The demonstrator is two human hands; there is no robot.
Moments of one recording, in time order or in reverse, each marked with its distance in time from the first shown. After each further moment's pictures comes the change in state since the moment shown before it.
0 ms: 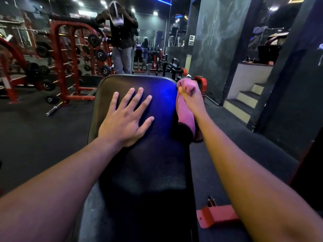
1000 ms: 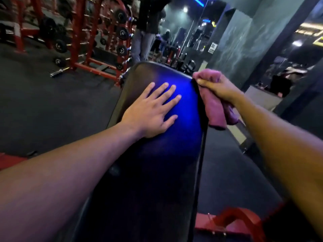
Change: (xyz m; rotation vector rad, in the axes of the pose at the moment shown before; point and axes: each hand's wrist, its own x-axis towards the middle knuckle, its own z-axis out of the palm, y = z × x) left_hand -0.003 -0.002 -0.004 -0.110 -0.031 0.033; right_hand 0.072 -0.055 -0.017 -0.431 -0.561 -0.176
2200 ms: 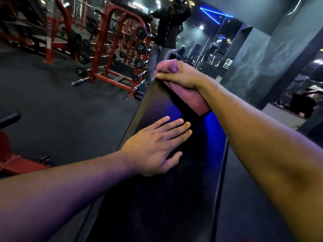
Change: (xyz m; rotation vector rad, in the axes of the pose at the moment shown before) left_hand -0.040 -0.007 -0.003 -0.074 0.017 0.138; right_hand 0.163 -0.082 0.093 -0.212 -0.294 -0.358
